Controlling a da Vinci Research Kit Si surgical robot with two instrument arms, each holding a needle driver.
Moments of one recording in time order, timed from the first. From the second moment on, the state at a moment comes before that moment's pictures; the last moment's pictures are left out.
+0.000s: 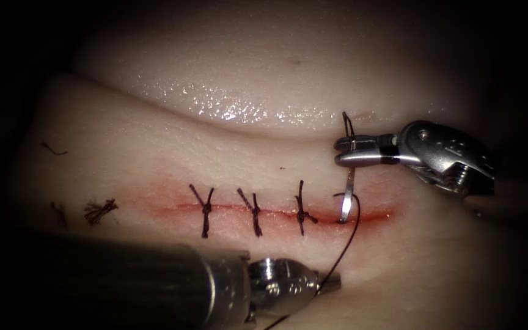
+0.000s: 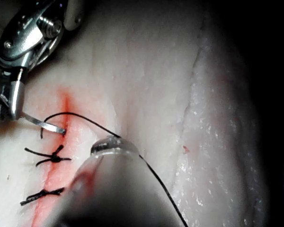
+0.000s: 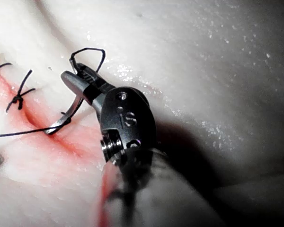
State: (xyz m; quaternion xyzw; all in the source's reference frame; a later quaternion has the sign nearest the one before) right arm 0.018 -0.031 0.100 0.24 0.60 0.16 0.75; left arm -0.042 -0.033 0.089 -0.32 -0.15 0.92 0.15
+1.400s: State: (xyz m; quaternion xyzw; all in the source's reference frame) right arm 0.019 -0.030 0.100 0.36 0.59 0.19 0.69; left arm -0.041 -0.033 0.090 -0.31 -0.13 0.93 0.15
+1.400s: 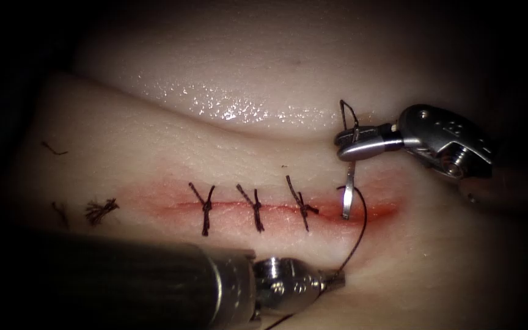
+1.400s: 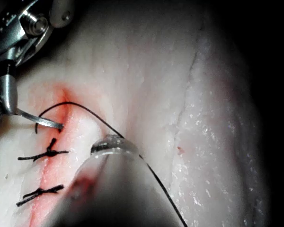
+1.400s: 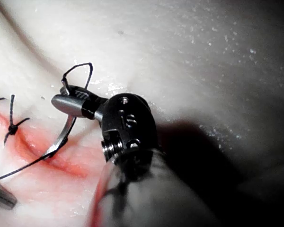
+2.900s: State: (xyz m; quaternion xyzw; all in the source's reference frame) right arm 0.023 -0.035 0.095 0.57 0.47 0.50 0.45; left arm -0.041 -0.033 0.091 -0.30 -0.12 0.93 0.15
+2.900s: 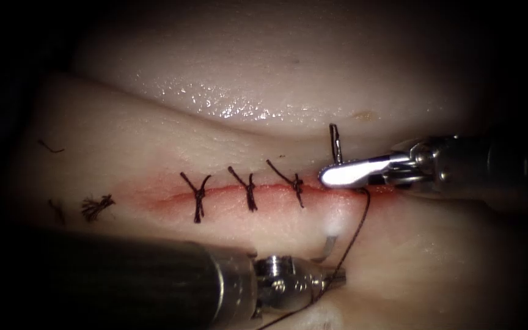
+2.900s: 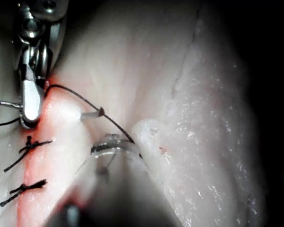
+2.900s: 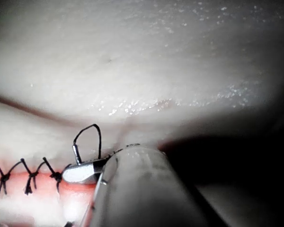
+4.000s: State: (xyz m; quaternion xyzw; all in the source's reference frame) right arm 0.012 -0.031 0.095 0.48 0.58 0.48 0.45; left arm -0.039 -0.030 0.088 -0.46 0.02 0.89 0.07
